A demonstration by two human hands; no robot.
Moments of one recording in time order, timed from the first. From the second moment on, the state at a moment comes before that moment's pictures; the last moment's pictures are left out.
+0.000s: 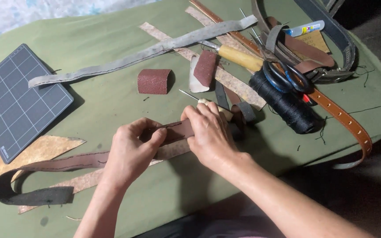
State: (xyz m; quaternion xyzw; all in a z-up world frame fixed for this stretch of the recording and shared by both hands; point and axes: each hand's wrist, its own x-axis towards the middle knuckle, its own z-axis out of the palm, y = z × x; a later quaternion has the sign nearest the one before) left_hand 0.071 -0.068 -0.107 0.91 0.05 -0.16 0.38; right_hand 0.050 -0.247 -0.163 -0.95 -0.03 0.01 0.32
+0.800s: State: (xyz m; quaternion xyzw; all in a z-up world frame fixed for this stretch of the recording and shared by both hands) left_hand 0.069 -0.055 -0.116 0.85 0.07 -0.08 0.51; right_hand 0.063 -0.238 -0.160 -0.77 0.06 0.11 0.63
